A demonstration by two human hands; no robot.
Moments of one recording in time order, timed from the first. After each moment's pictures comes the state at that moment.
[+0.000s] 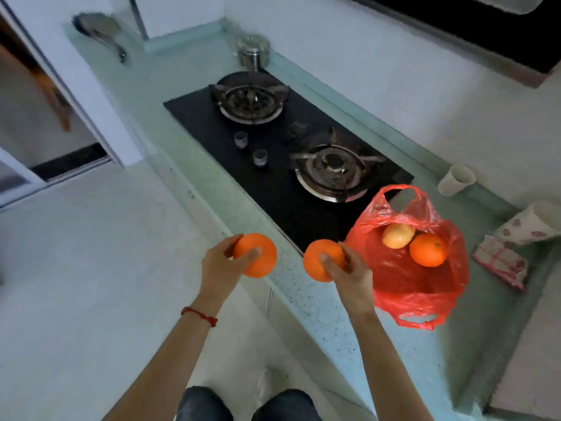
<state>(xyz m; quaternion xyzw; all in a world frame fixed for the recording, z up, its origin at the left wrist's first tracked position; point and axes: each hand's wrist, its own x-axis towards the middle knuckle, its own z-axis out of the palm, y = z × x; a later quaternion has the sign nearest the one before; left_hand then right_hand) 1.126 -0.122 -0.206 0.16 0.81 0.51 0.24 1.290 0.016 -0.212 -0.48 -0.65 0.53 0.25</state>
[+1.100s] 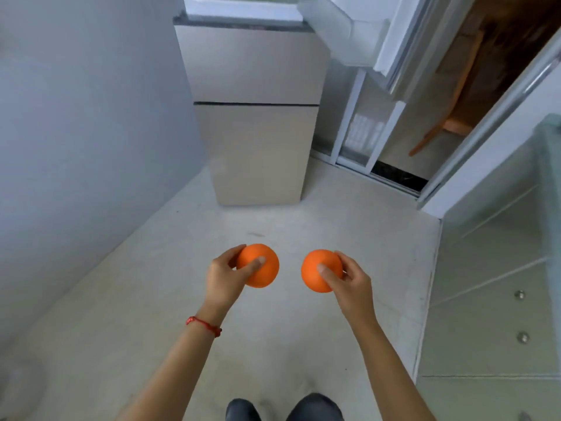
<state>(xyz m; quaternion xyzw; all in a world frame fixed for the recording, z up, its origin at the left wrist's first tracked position) 1.065 -0.697 -0.205 -0.34 0.73 0.58 -0.11 0.987 -0.500 -0.207 -0.01 -0.79 0.60 -0.13</state>
